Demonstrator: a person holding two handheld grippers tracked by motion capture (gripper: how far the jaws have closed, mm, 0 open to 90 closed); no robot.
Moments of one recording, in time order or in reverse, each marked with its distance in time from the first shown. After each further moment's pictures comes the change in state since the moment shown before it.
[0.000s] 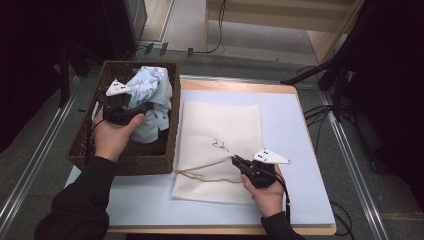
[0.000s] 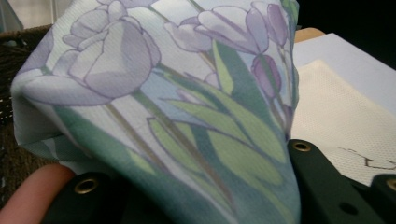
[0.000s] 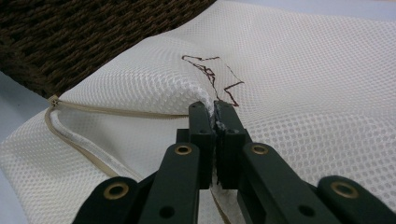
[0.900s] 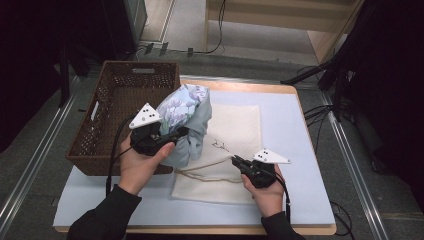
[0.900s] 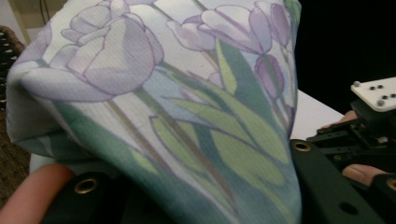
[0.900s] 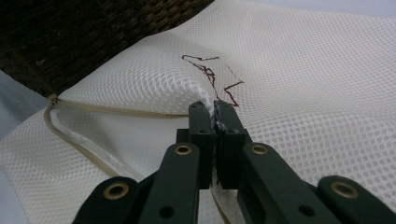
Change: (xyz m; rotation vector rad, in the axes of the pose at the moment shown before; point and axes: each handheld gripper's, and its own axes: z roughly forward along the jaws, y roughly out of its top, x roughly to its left) left arm -0.104 -0.020 -0.025 -0.083 -0.267 0.055; right arm -0.001 -0.001 0.001 0.006 0.007 0.007
